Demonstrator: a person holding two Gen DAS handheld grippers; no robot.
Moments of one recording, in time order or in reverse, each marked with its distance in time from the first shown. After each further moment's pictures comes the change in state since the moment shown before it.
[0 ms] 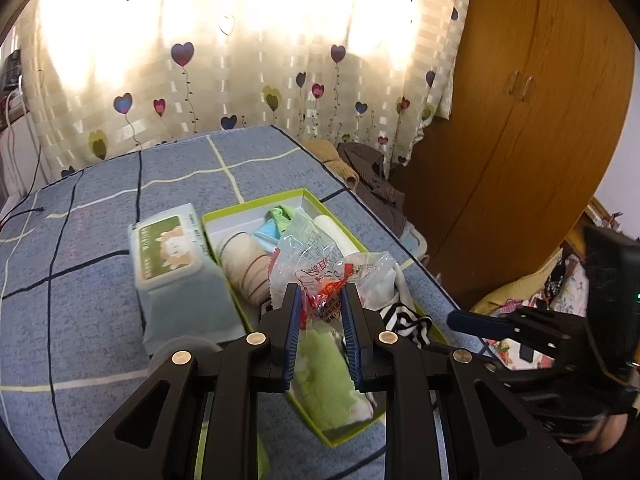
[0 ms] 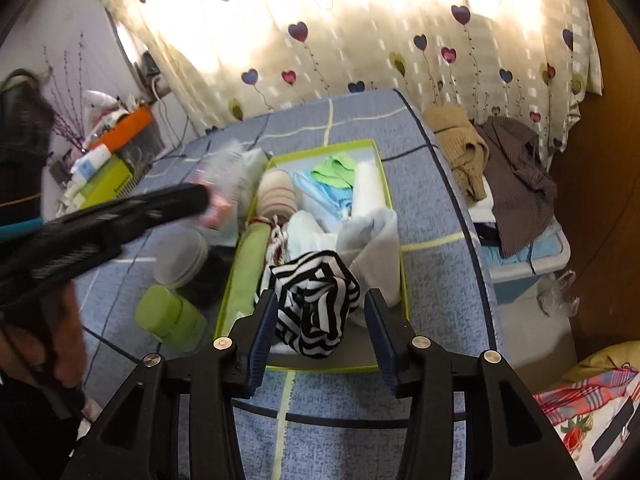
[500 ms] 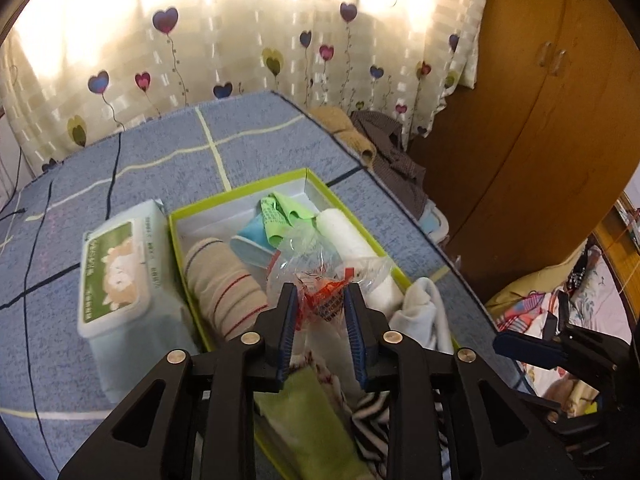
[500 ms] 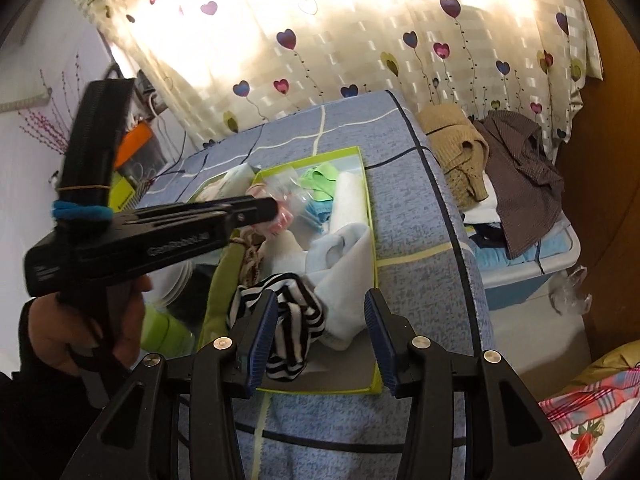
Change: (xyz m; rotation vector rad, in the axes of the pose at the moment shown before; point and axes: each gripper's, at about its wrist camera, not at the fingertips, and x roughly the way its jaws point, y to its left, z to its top) left arm 0.084 -0.002 0.024 -0.009 0.123 0.054; right arm 0.011 -0.034 0.010 0.050 -0.015 0.048
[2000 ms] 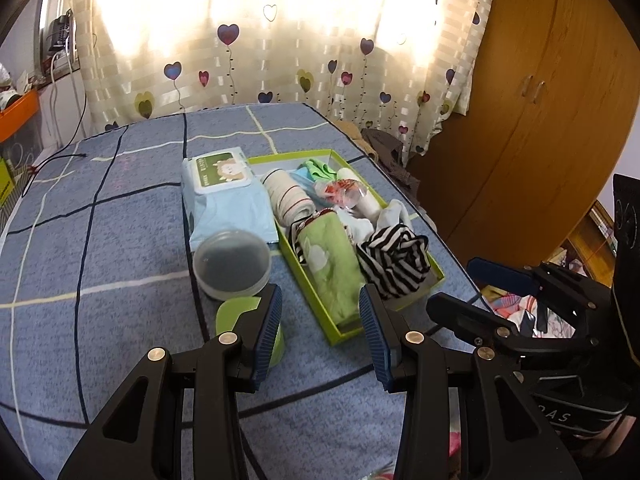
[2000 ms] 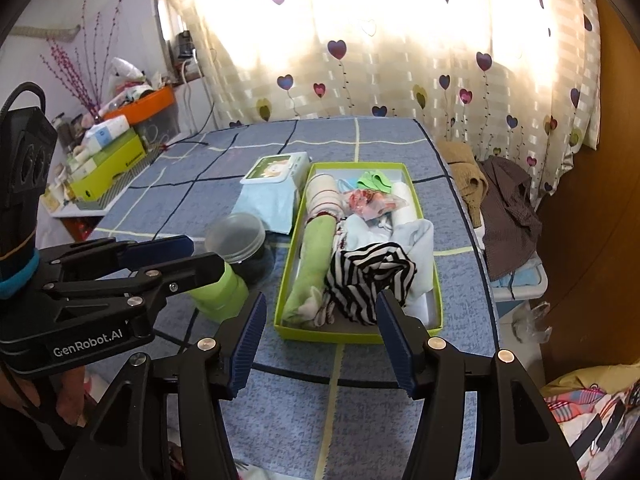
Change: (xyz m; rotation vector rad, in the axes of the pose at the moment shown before) left arm -0.144 0.022 -0.113 -0.094 -0.100 -0.004; right arm -0.045 0.114 -0.040 -0.197 -0.025 -0.137
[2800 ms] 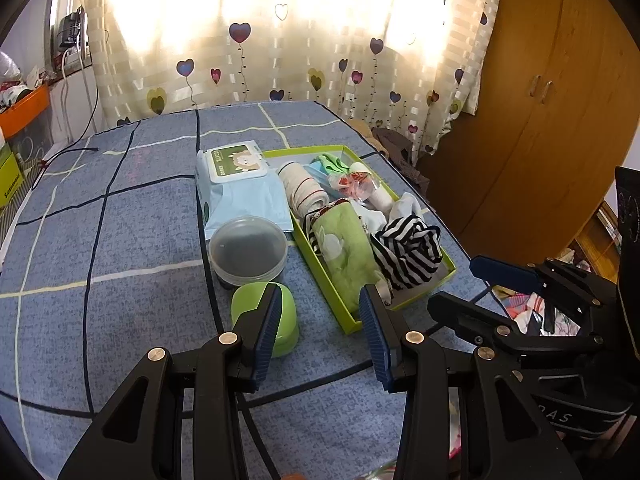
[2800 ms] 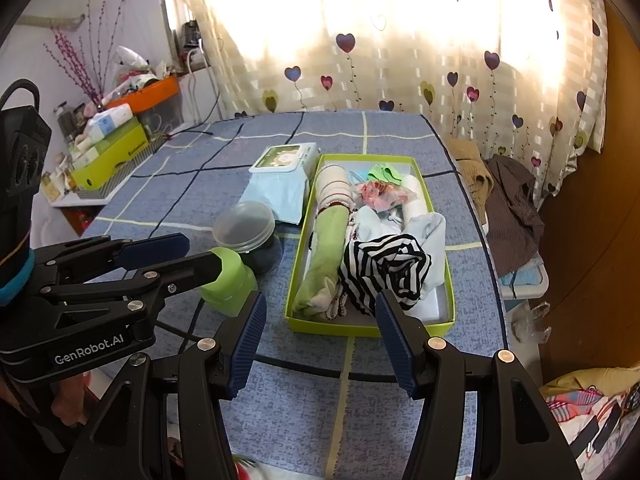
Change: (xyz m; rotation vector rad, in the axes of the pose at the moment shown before) left arm -0.003 0.005 -0.009 -0.009 -0.003 0.035; right arm 0.006 0.013 -0.005 -0.022 0.021 -0.002
